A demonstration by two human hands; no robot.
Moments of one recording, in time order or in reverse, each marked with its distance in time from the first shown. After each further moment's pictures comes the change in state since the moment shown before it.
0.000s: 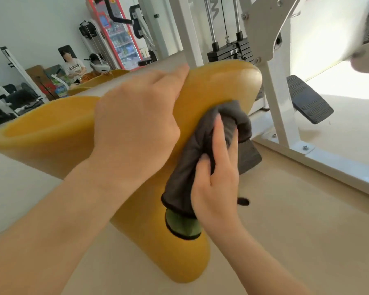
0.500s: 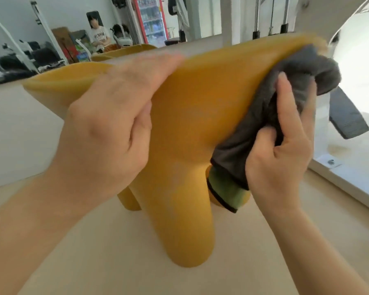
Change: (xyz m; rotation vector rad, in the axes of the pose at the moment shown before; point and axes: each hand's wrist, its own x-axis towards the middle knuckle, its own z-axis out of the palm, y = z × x) left_hand -0.081 -0.060 -0.019 -0.068 0.161 0.030; right_hand 0.026 -0.003 -0.001 -0.167 0.037 -0.316
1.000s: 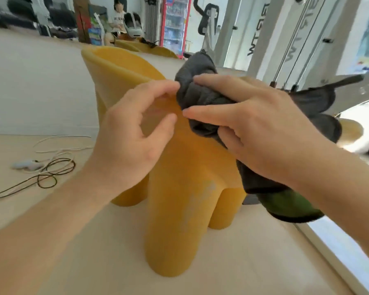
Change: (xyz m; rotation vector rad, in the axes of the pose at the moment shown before) left_hand -0.058 -0.081 -0.015 -0.649 0.289 -0.487; right_hand 0.051 -0.139 0.075 -0.608 -0.951 -1.010
